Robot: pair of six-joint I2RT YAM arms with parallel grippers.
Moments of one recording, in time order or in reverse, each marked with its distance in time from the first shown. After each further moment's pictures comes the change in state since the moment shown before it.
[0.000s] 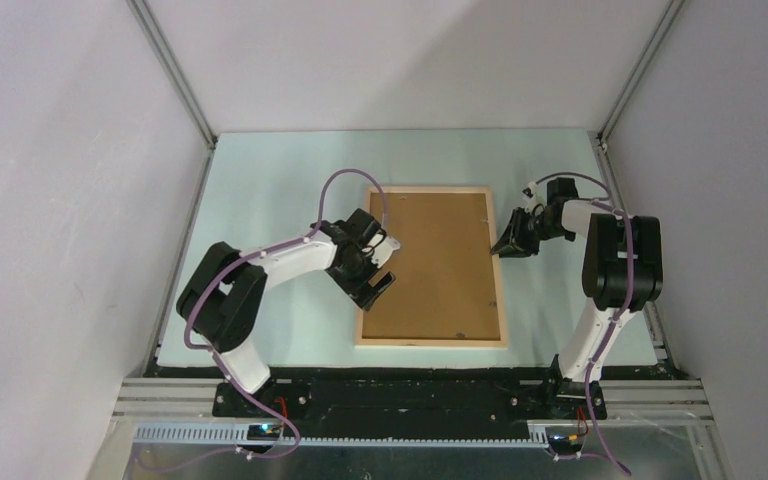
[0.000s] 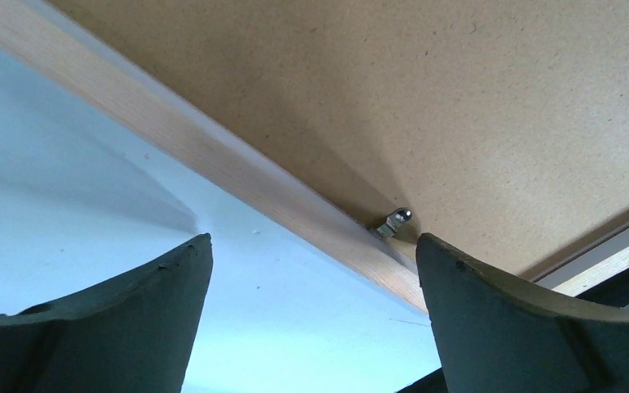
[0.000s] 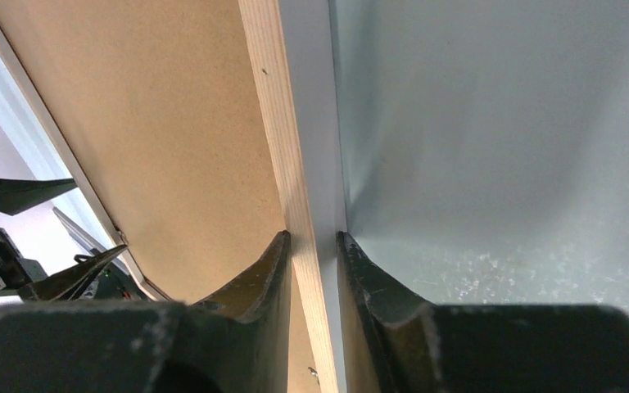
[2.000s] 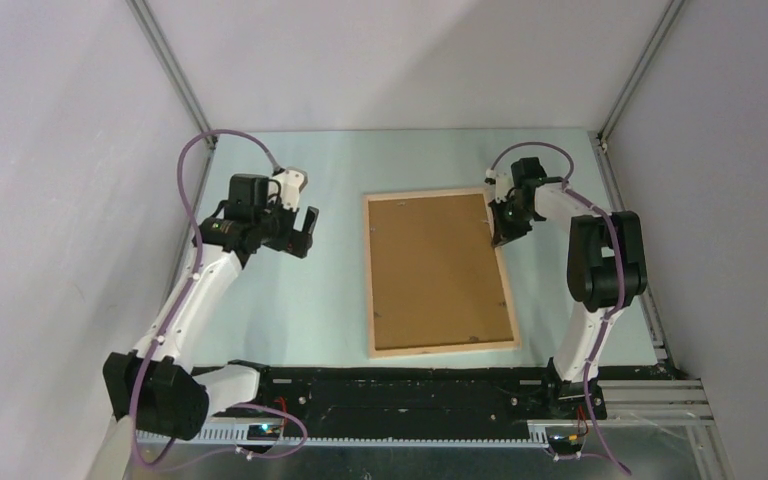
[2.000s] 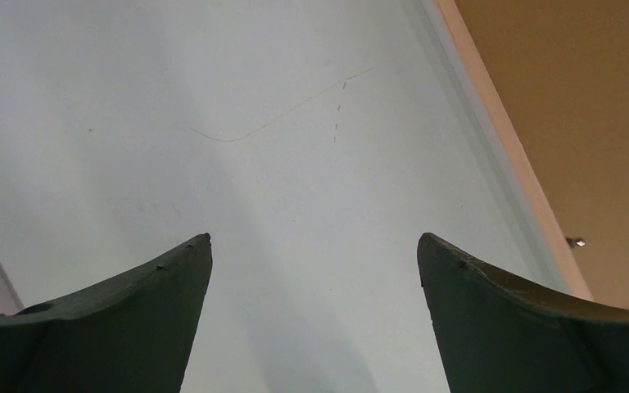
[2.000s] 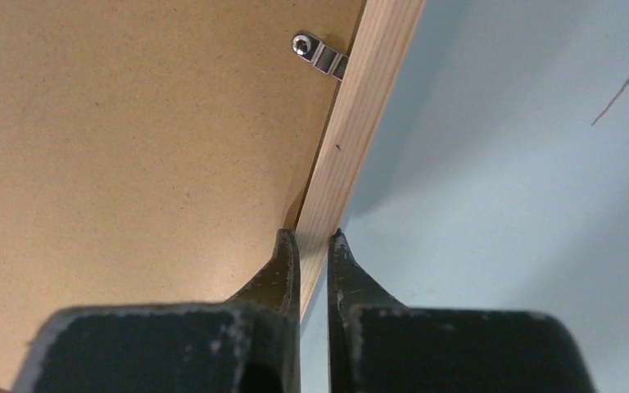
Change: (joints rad) left arm 0.467 -0.540 0.010 -0.024 -0.024 0.023; right arm 0.208 0.008 0.180 -0.133 0.407 -0.395
